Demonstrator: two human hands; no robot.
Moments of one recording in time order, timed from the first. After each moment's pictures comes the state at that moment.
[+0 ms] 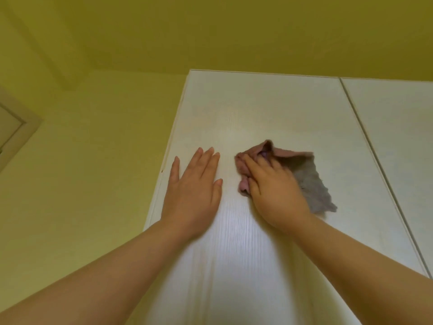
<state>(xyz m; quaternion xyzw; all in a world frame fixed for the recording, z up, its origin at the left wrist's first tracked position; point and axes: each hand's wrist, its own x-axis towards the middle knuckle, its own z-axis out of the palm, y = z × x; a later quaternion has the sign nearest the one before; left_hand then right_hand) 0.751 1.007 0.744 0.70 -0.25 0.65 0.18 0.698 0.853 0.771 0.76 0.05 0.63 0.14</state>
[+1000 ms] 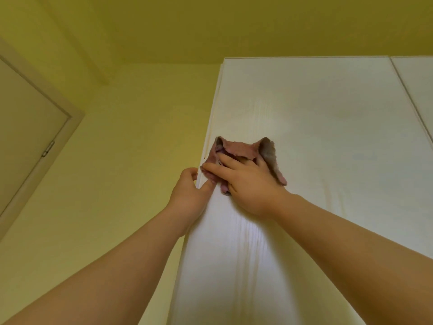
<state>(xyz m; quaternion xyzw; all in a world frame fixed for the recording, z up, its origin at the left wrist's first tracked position) 0.776 1.064 0.714 0.60 -0.29 0.36 0.66 0.726 0.940 0.761 0.77 0.23 0.54 0.26</state>
